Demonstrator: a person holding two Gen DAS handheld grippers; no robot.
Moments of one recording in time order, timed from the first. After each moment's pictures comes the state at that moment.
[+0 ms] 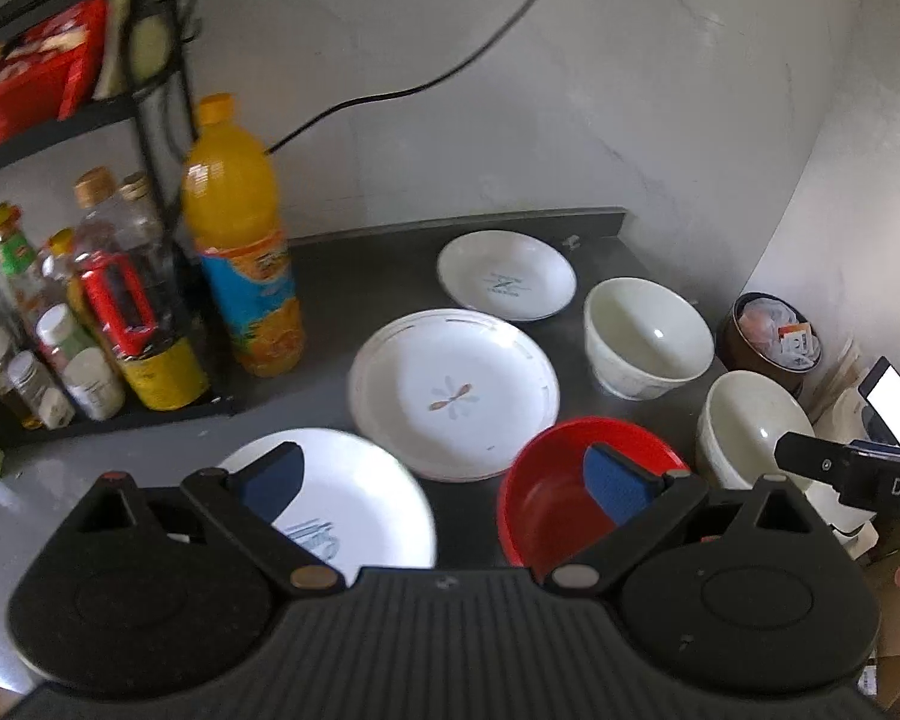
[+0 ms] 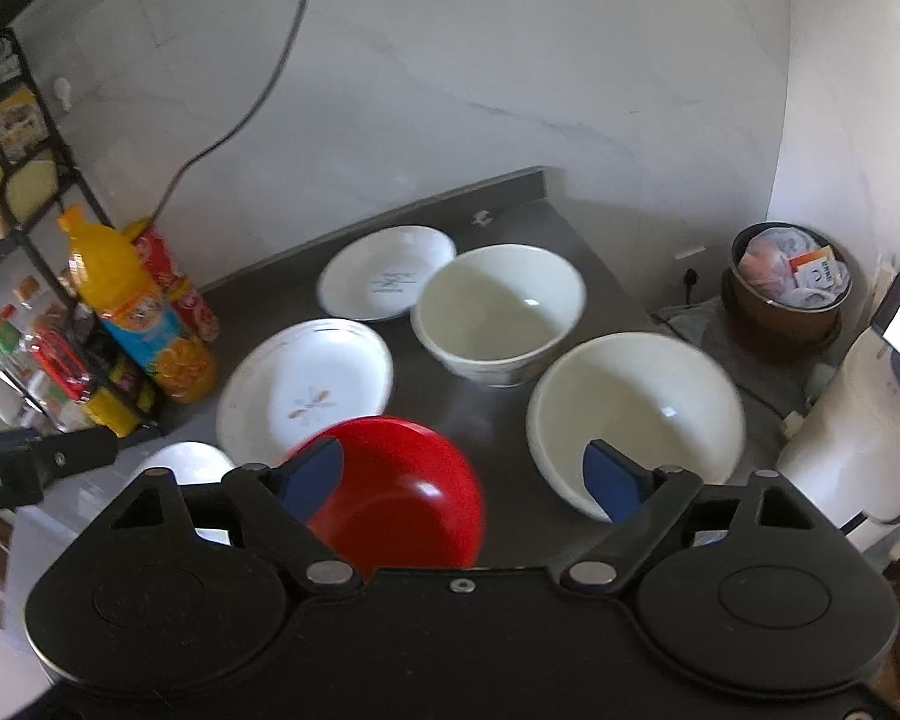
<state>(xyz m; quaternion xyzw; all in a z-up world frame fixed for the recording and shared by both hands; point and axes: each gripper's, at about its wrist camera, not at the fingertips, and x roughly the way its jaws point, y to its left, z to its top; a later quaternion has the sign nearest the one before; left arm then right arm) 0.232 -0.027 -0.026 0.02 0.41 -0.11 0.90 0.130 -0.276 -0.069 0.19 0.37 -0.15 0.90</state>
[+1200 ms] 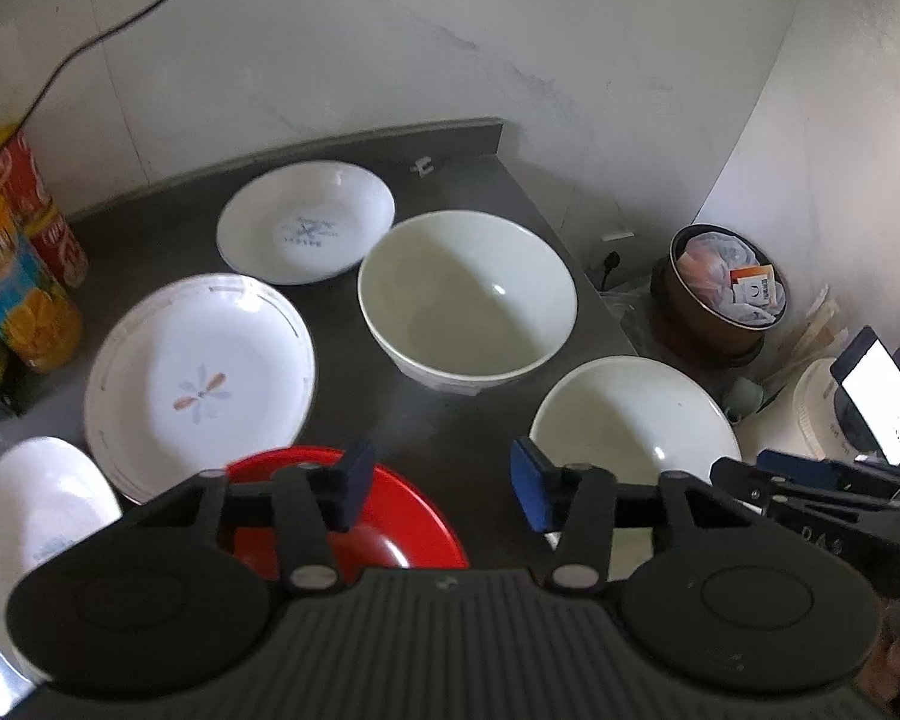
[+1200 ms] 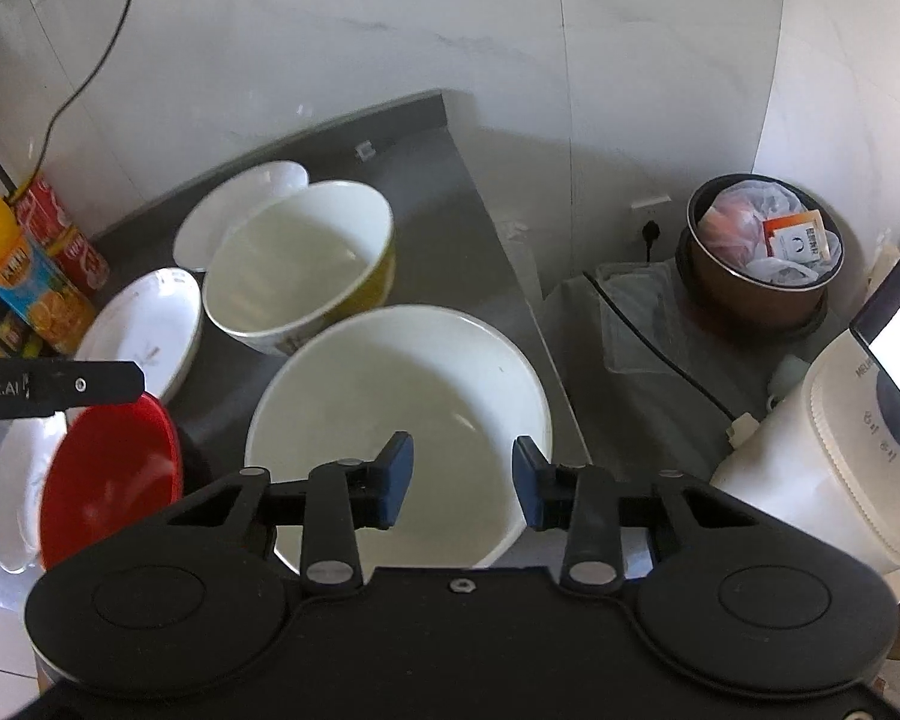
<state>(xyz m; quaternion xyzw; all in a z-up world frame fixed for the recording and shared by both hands) 0.299 -0.226 -0.097 0.03 0.49 -0.13 0.86 0.139 -0.421 -0.158 0.18 0.43 -0.12 0.88</state>
